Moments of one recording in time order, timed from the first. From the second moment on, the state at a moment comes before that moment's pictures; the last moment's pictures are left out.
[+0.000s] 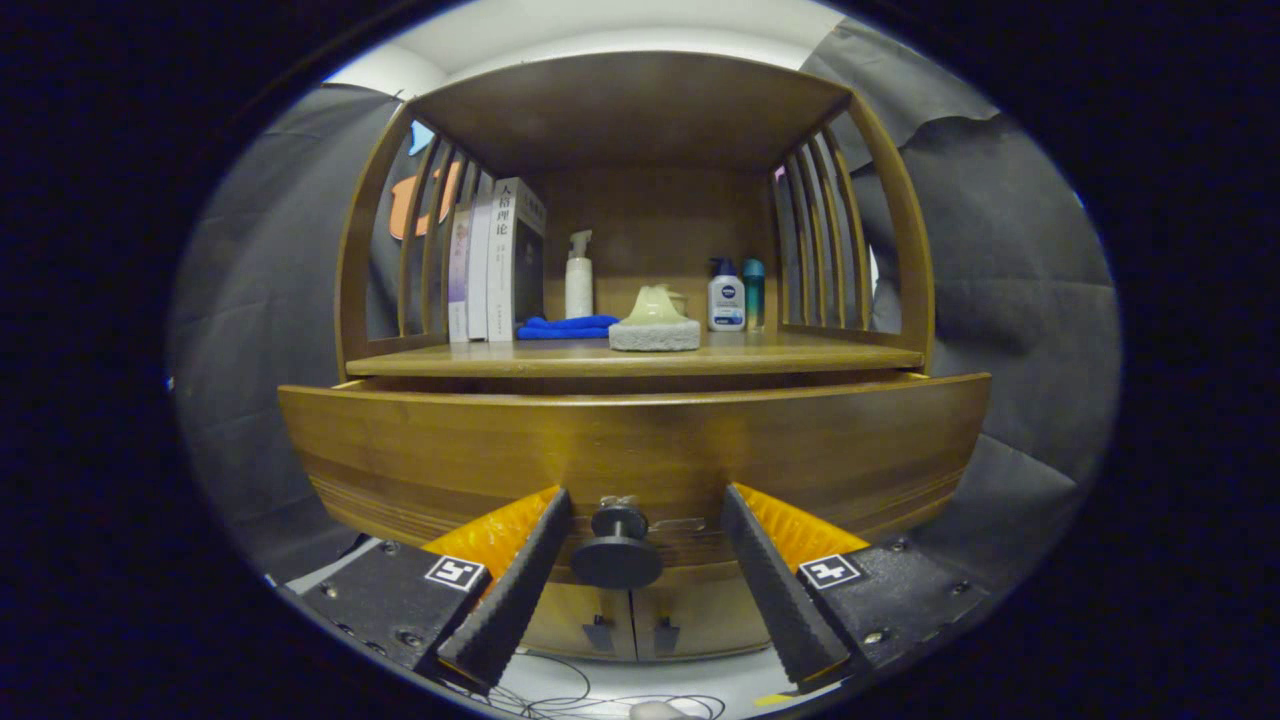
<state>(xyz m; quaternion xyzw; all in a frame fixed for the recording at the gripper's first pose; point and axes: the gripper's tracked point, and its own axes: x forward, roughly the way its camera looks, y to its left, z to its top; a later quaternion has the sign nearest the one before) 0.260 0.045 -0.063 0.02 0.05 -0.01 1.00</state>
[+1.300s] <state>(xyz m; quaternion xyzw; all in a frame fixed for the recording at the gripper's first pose) 0.323 0.049 -0.055 0.02 0.05 -0.01 1.00</state>
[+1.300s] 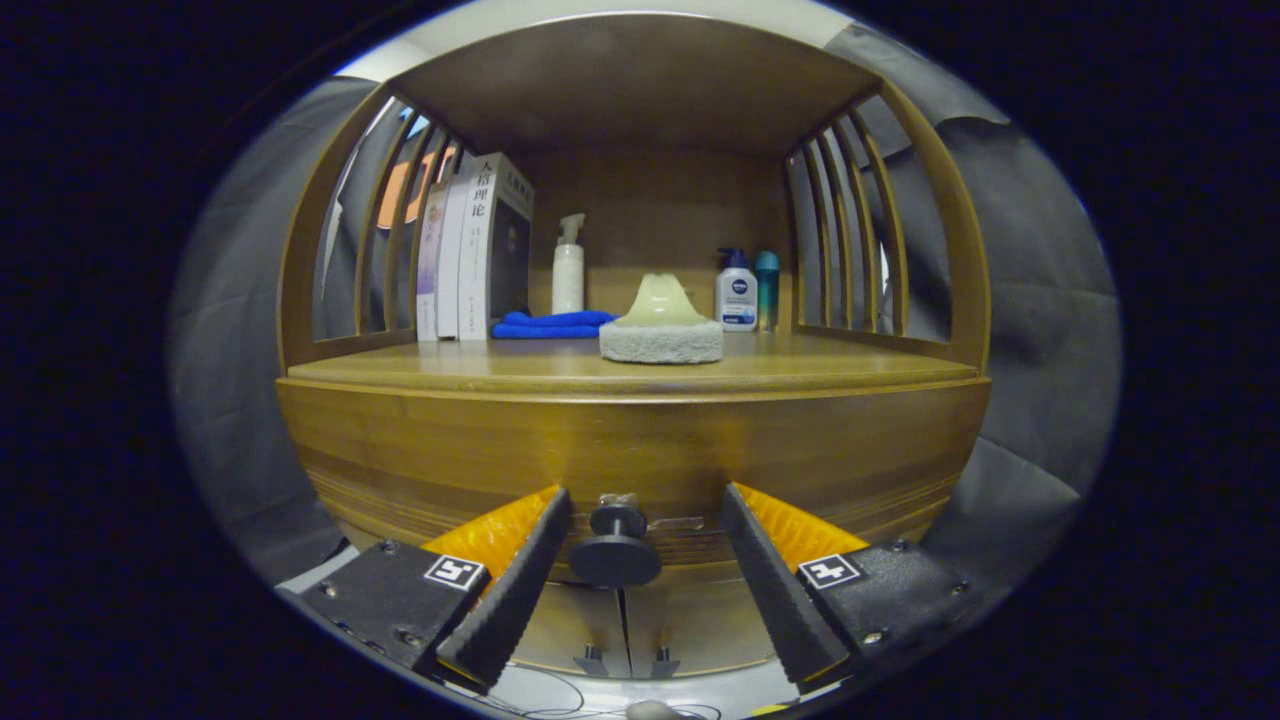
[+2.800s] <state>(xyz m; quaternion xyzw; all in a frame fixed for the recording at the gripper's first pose) 0.022 0.008 0.032 0.05 0.00 0.01 1.00</state>
